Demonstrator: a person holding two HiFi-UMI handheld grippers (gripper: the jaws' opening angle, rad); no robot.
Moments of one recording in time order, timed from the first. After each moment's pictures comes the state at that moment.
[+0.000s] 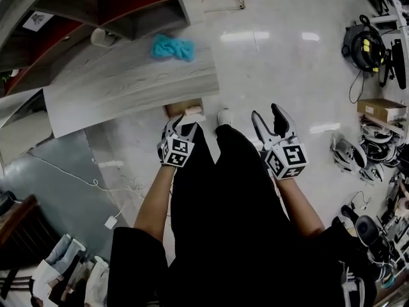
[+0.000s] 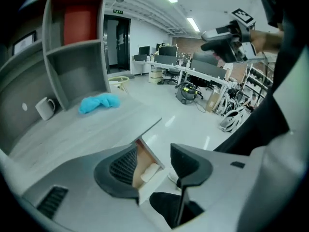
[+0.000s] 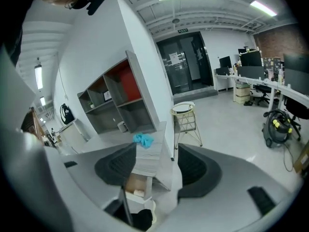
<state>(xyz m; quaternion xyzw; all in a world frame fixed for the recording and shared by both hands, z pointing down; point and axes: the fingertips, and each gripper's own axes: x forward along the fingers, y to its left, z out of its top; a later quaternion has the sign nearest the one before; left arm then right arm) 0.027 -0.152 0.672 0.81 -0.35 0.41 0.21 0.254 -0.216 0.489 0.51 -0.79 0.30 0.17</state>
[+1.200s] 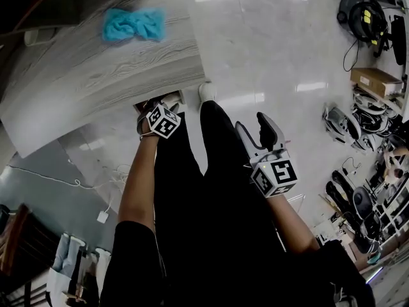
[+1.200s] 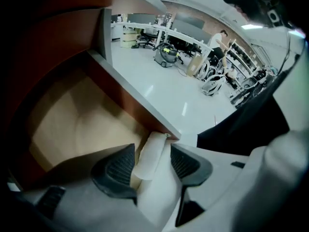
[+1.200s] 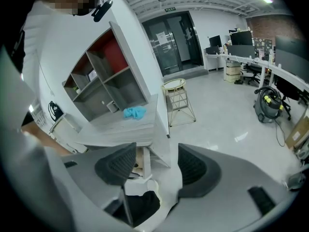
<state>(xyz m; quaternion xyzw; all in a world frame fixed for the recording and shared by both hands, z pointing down) 0.033 -0.151 0.912 0.78 -0.16 0.56 0.24 0.233 -0.178 0.630 0.52 -0.73 0.39 0.23</state>
